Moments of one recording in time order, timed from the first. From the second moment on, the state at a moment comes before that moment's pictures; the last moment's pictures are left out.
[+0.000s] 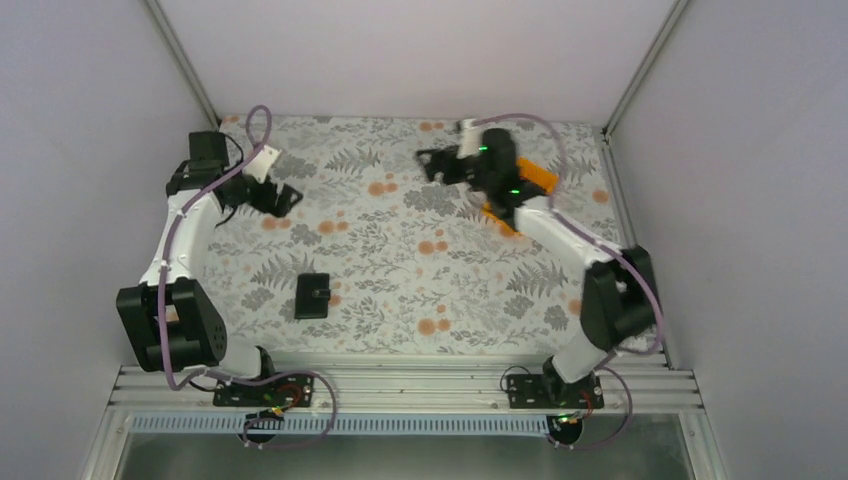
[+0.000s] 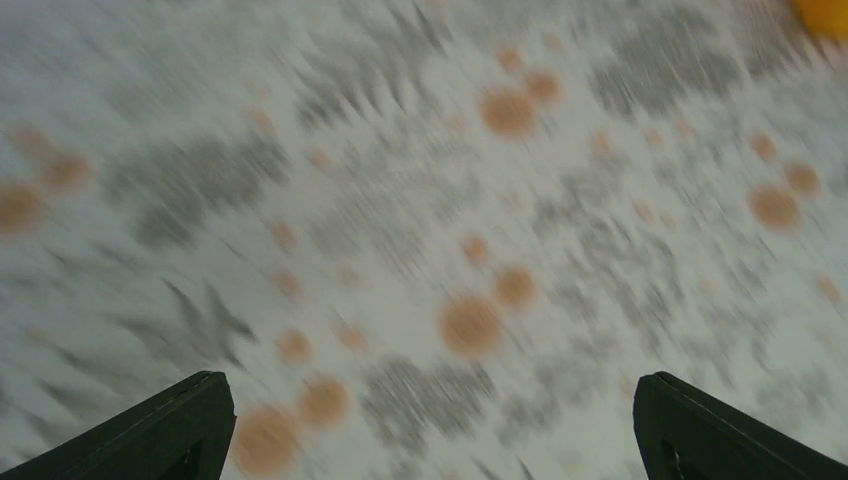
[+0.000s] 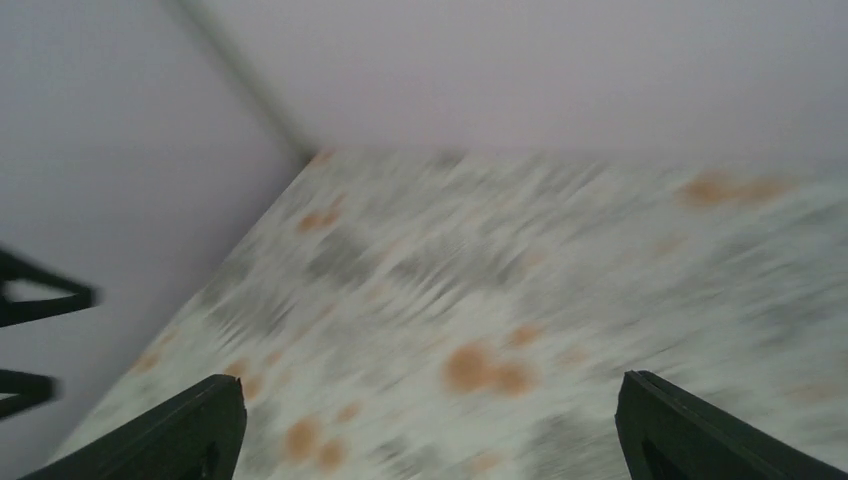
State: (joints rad) left arm 0.17 1.44 1.24 -0.64 0.52 0.48; right arm 0.38 1.56 1.16 0.13 -0.25 0.34
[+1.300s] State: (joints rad) left arm 0.22 1.69 0.87 -1.01 0.58 0.81; right arm 0.87 2.49 1.86 -0.45 -1.00 0.44
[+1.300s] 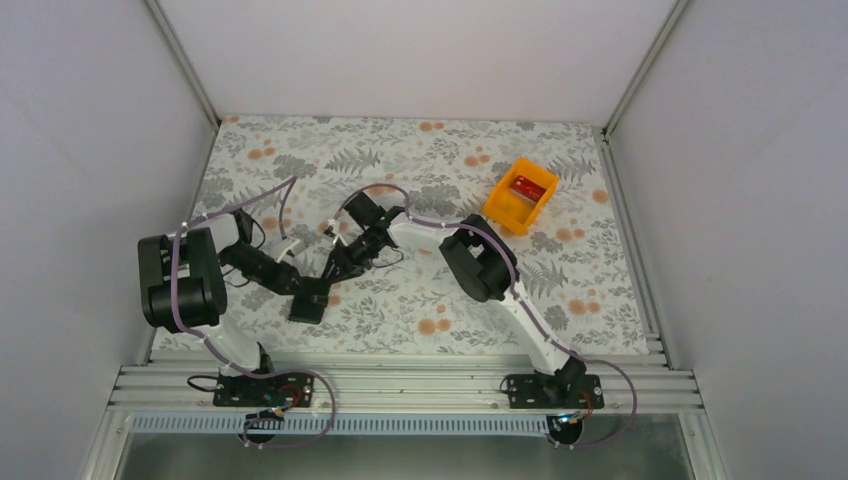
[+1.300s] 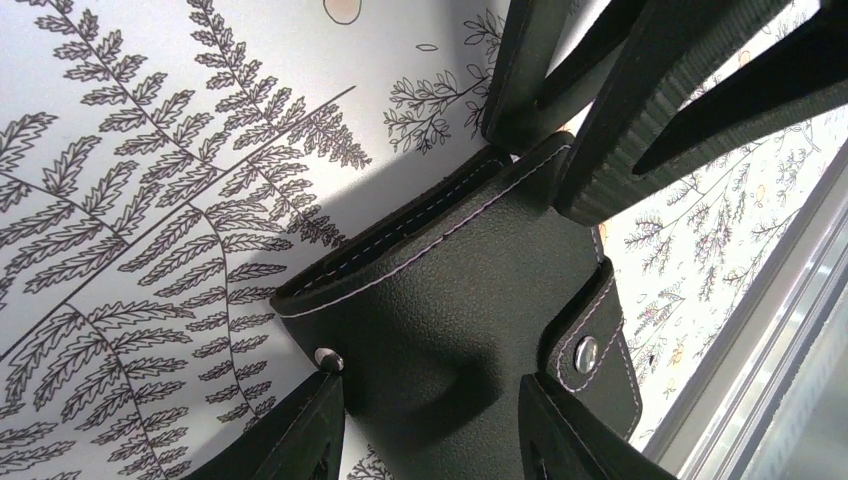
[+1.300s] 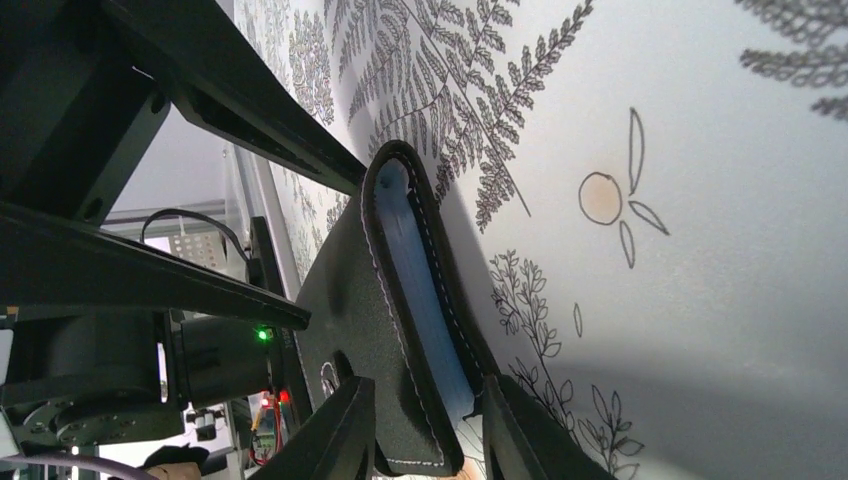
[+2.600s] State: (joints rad) left arm 0.31 1.68 0.99 -1.13 0.94 1.13; right arm 0.87 2.25 1.87 -0.55 -0.91 -0.03
